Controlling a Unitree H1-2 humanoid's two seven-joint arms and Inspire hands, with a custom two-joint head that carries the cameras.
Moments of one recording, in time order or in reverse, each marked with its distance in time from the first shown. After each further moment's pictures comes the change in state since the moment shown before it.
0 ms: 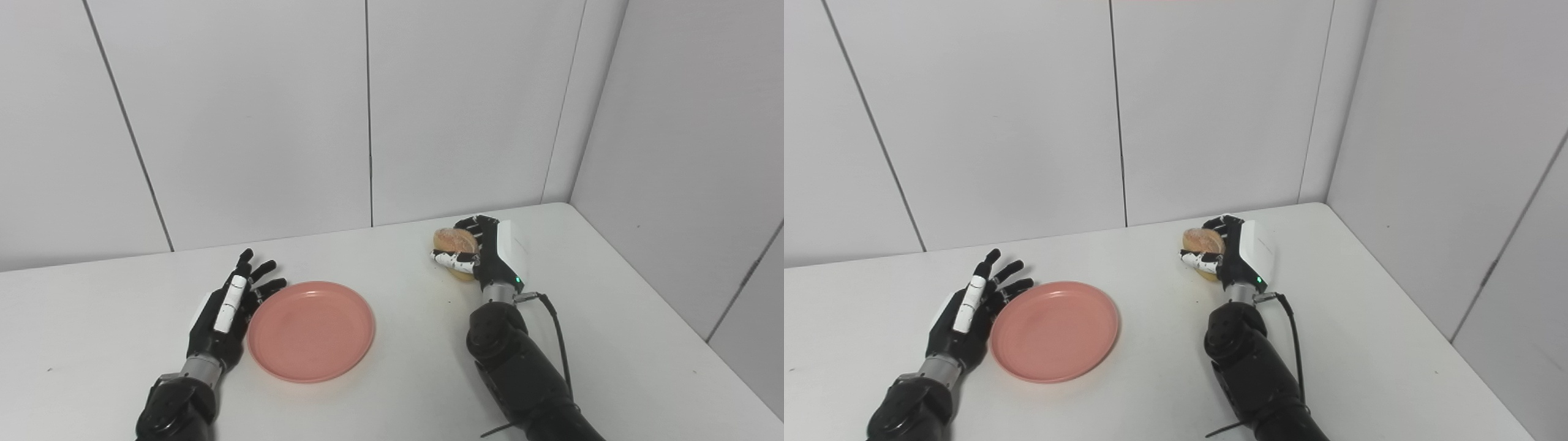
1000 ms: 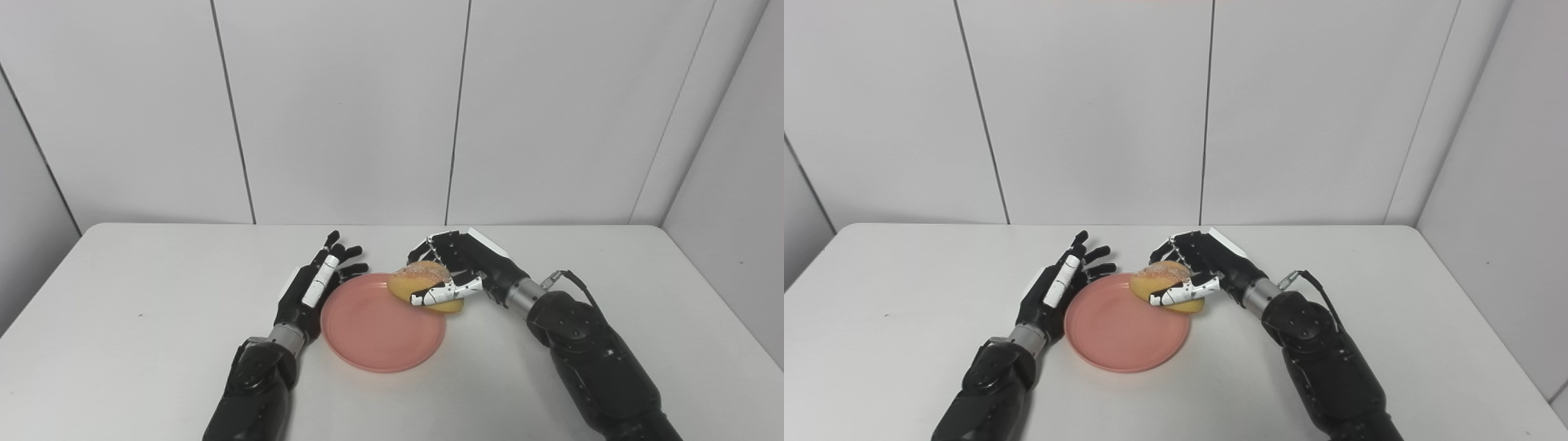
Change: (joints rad) left arm -0.008 -0.045 -0.027 0.010 0.019 -0.016 0.056; right arm -0.047 -0.081 0.129 -0.115 0.382 -0.127 0.967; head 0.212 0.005
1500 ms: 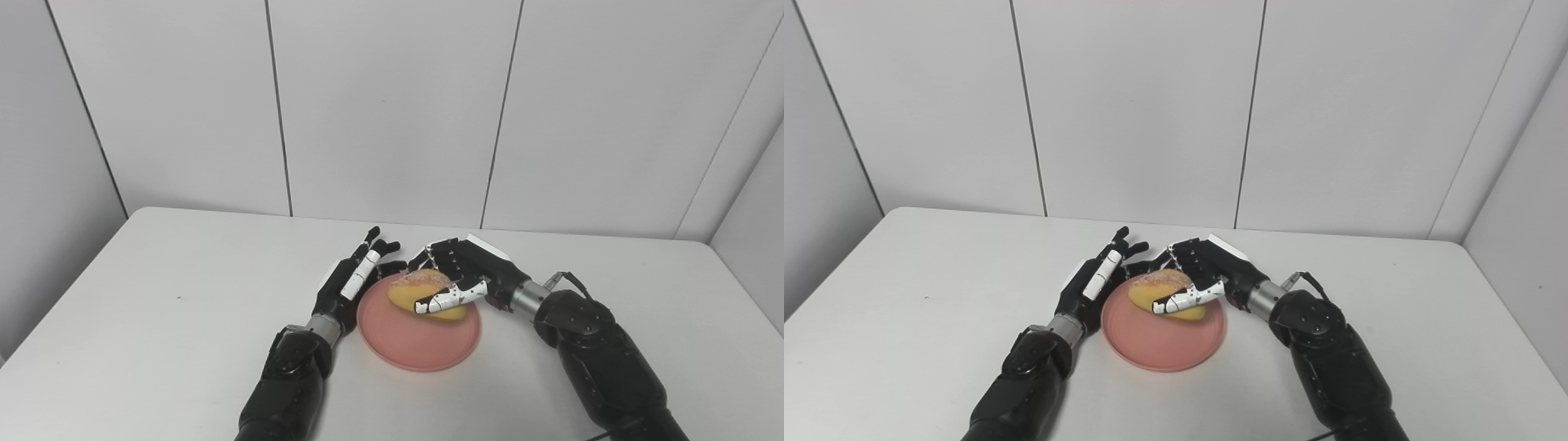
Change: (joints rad) left arm -0.033 -0.016 0.000 0.071 0.003 -0.039 0.004; right arm -0.069 0.053 0.006 0.122 0.028 -0.088 0.125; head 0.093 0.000
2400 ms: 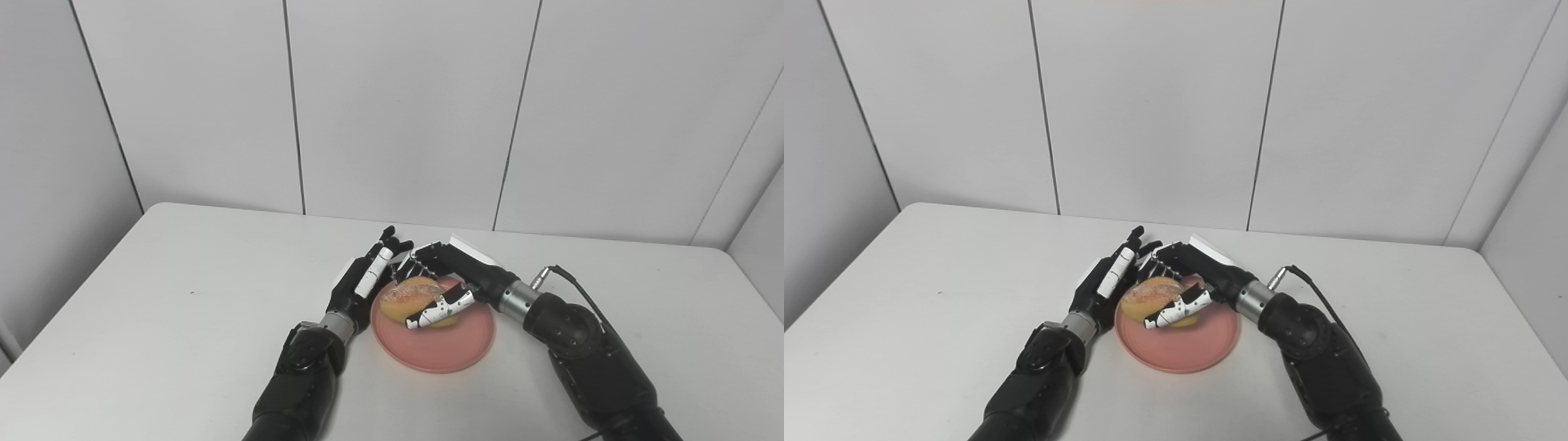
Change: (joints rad) left arm -0.010 -0.002 -0.002 0.018 0.000 -0.014 0.001; right arm -0.024 0.014 0.093 0.045 -0.302 -0.241 -0.118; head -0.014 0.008
